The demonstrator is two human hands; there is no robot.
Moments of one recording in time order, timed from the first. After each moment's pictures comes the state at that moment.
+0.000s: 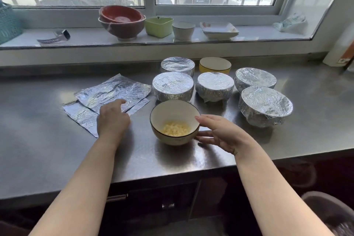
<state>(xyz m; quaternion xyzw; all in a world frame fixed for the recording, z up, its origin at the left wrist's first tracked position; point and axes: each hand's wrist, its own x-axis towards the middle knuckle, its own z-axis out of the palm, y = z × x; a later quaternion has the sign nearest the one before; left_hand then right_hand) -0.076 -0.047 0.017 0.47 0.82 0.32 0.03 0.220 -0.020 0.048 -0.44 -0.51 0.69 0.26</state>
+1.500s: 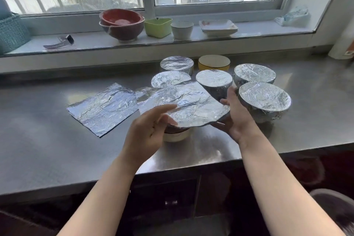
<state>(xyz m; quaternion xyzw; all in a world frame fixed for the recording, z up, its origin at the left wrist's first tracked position) 0.029 -0.107 0.043 0.70 0.47 0.53 0.06 0.248 -0.001 0.053 -0.45 -0.36 0.66 0.48</state>
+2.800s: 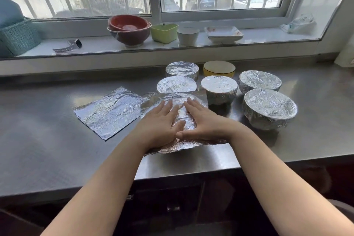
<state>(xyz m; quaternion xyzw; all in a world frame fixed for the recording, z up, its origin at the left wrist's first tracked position) 0.021 -0.058 0.064 0.73 0.68 0.02 0.07 0.200 -0.003 0.071 -0.39 -0.89 0.22 0.04</state>
